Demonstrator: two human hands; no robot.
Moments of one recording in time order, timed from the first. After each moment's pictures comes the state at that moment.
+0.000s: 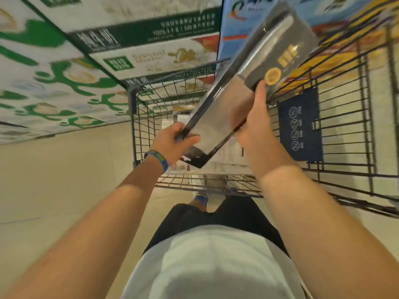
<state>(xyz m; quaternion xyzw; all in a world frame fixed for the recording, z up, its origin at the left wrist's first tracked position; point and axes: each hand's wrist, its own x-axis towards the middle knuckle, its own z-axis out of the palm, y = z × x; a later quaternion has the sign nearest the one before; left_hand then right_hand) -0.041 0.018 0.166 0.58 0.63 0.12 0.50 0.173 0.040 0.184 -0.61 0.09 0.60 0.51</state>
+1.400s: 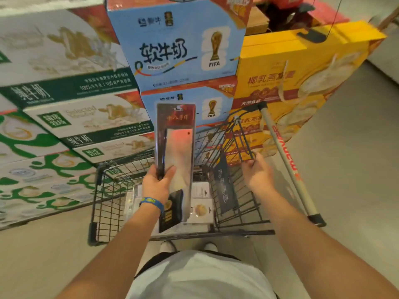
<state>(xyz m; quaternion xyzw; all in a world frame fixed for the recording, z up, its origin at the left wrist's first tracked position) 0.145 -0.038 0.294 0.46 0.65 0.38 0.47 0.420 -0.063 0.269 -0.85 -0.35 0.30 0.26</state>
